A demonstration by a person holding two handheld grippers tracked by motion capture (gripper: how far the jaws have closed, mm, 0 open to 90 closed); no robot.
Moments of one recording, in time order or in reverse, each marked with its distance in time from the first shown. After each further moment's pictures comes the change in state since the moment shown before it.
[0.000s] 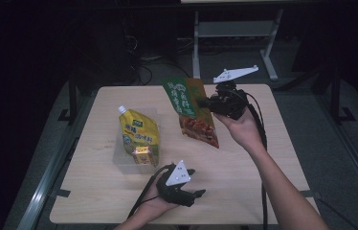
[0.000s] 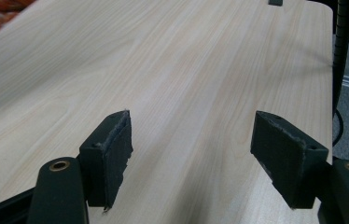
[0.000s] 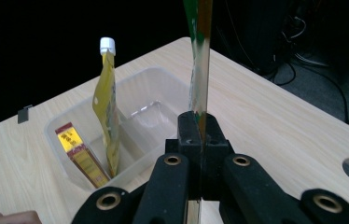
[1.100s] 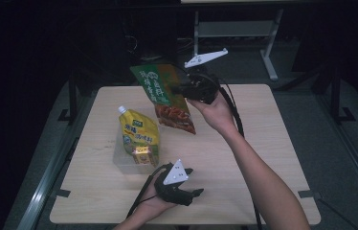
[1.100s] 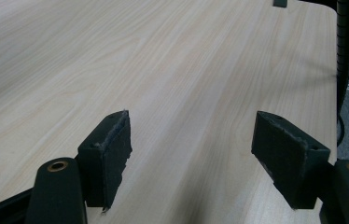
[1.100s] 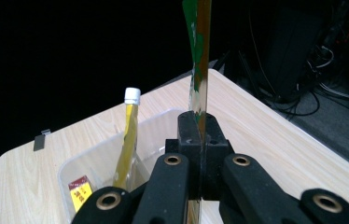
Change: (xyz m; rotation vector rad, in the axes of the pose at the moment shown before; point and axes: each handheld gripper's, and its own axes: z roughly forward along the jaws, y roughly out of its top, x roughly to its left) left arm 0.003 -0.003 -0.003 0.008 0.001 -0.012; right arm 0.017 0.051 0.047 -0.060 0.089 -0.069
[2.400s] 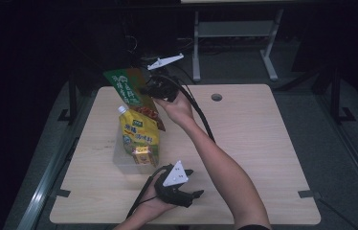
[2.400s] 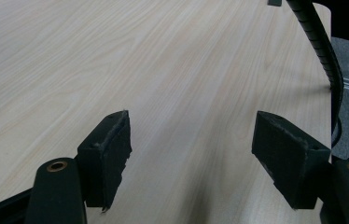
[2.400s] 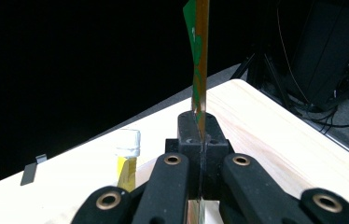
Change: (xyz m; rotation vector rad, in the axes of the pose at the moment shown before) left arm -0.002 -0.002 0.000 -0.005 -0.010 0.000; right arm 0.002 0.008 0.114 -0.010 0.086 0.035
